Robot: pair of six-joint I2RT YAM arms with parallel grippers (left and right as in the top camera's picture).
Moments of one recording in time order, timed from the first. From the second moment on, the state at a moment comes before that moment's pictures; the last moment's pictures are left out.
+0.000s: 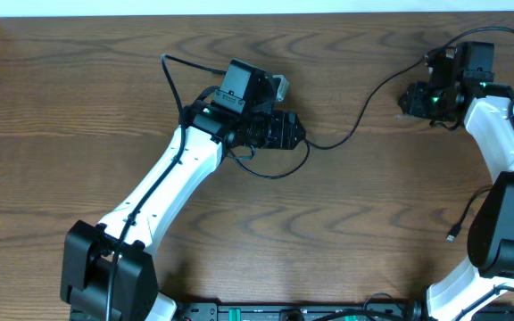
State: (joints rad) left arm -0.46 1.66 1.33 -0.65 0.47 -0.38; right arm -0.12 1.86 1.35 -0.56 -0.31 0.09
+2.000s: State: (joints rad) left arm 0.02 1.50 1.39 -1.07 -0.05 -0.38; right arm 0.01 2.13 1.35 -0.16 -0.25 0.47
